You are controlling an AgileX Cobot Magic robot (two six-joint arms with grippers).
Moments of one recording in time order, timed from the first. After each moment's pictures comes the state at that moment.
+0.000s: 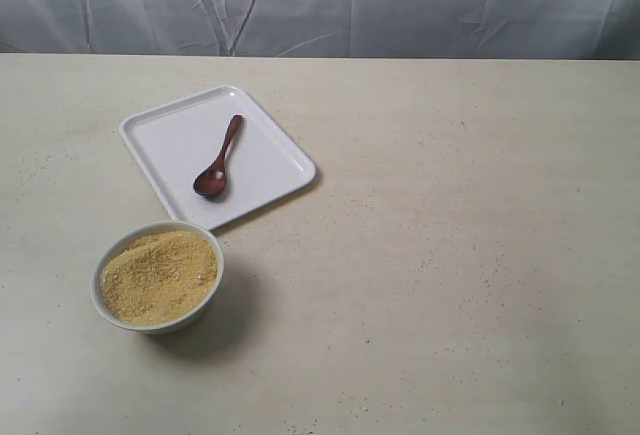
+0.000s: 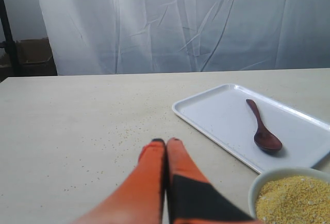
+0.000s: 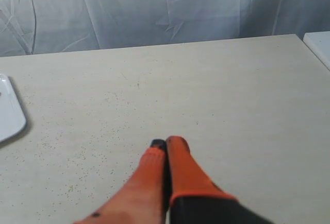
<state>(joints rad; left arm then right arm) -0.06 0.01 0.00 0.00 0.21 0.01 0.02 0.20 -0.50 0.01 0.75 0.02</state>
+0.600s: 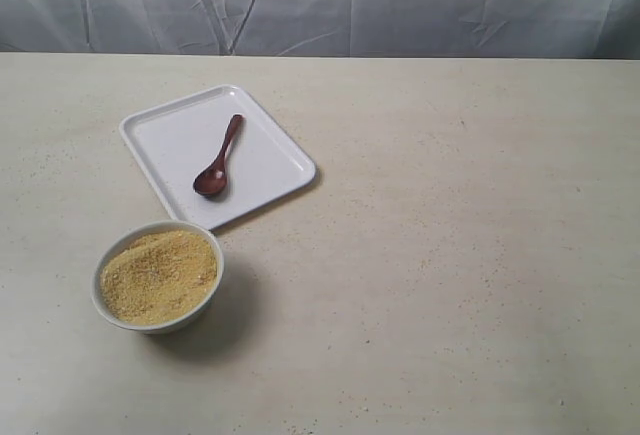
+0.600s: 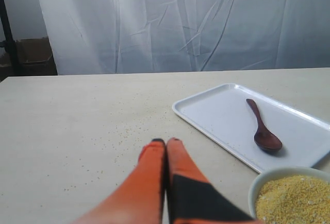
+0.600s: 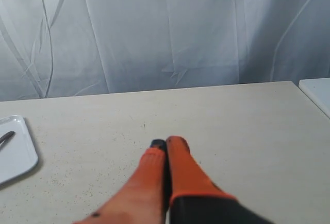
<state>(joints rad) -0.06 0.01 0.00 0.00 0.21 0.01 0.01 0.00 -0.50 0.01 0.76 0.02</state>
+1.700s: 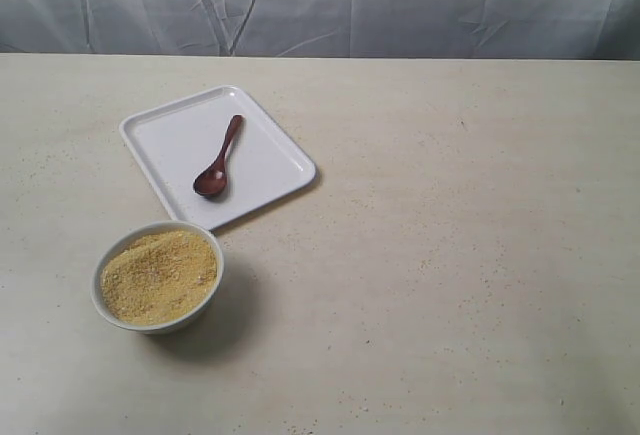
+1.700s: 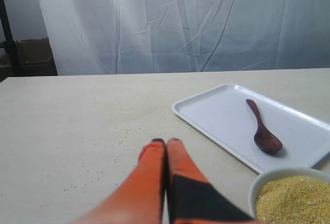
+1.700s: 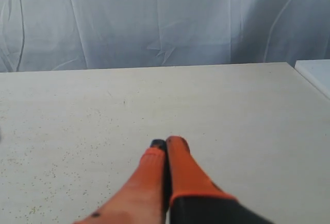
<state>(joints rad) -0.06 0.01 0.00 0.00 0.21 0.01 0.01 0.01 -0.14 -0.04 0.43 0.01</state>
